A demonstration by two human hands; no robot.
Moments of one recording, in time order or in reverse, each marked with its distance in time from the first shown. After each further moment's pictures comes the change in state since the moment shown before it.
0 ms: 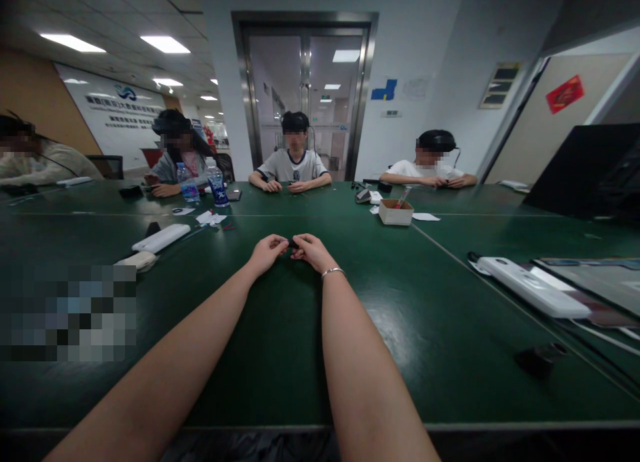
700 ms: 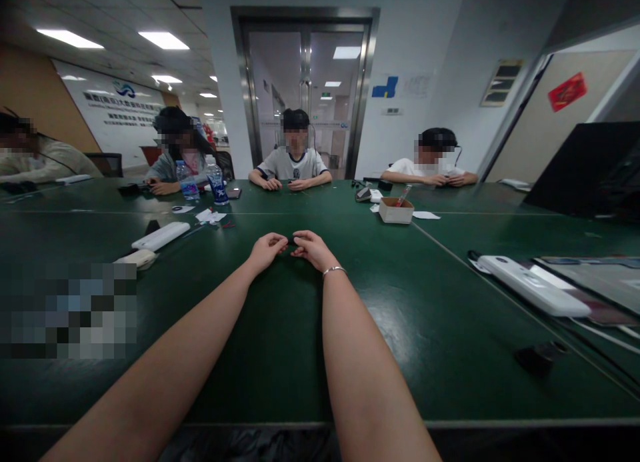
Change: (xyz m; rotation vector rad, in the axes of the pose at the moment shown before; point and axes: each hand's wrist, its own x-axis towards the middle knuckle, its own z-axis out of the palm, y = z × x) left_hand -0.001 0.003 0.000 -0.051 0.023 -0.038; right_hand 0.001 0.001 -0.003 0.027 -0.012 -0.018
